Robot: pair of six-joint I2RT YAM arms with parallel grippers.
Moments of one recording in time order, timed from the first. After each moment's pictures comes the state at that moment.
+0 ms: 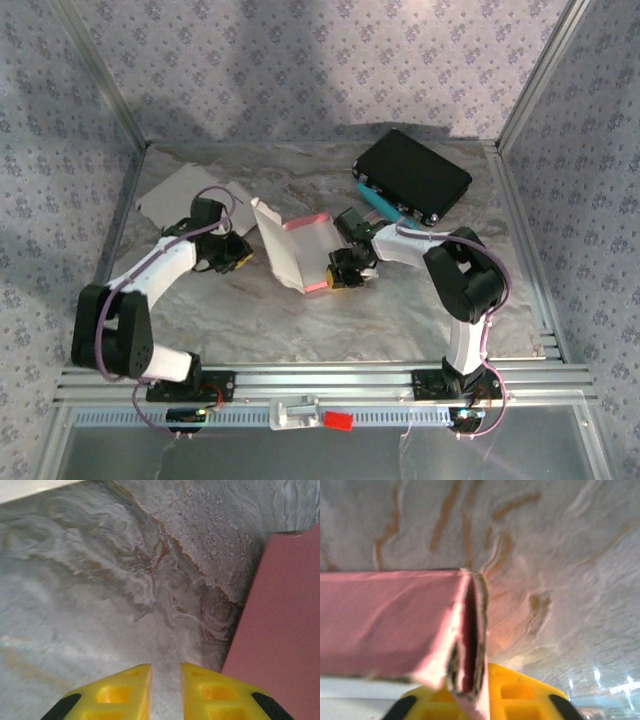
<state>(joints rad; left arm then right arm) -0.22 1.43 0.86 -0.53 0.32 -0.85 0.64 1.86 1.11 -0.51 -0.45 1.96</state>
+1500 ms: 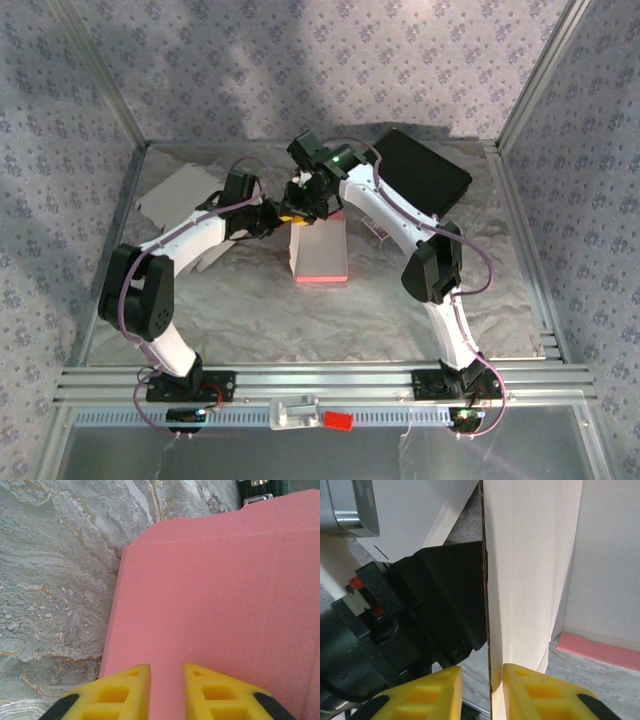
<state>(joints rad) -0.38 1.66 1.11 -0.30 0.40 -0.88 0.72 2.16 2.25 -1.20 -0.34 0.83</state>
